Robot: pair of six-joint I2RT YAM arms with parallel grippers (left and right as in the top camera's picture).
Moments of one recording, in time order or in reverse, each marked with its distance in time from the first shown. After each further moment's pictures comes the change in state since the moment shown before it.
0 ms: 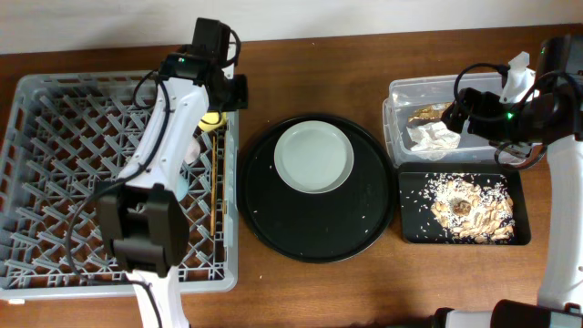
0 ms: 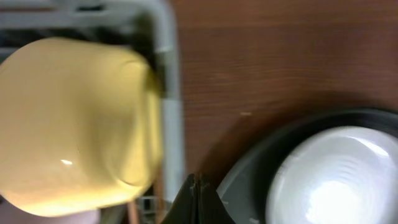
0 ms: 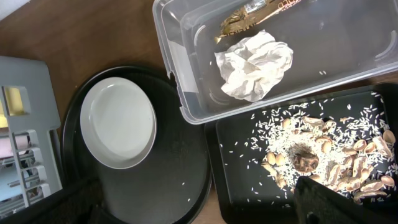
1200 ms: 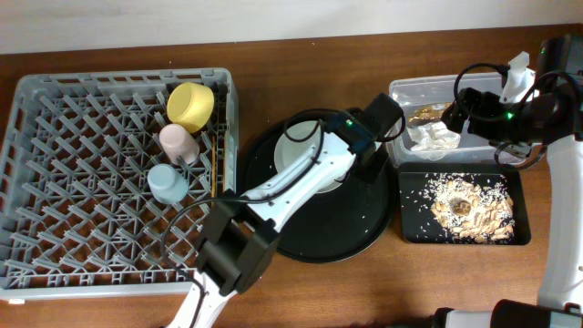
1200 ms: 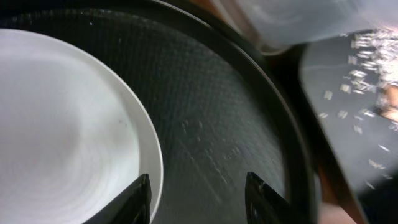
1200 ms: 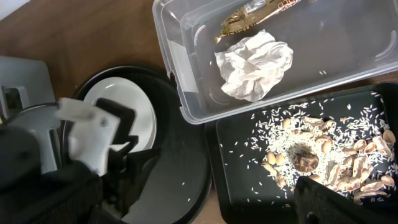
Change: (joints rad) left arm -0.596 0.168 0.067 0.003 0.003 -0.050; right arm 0.000 0.000 0.000 0.000 0.000 -0.001
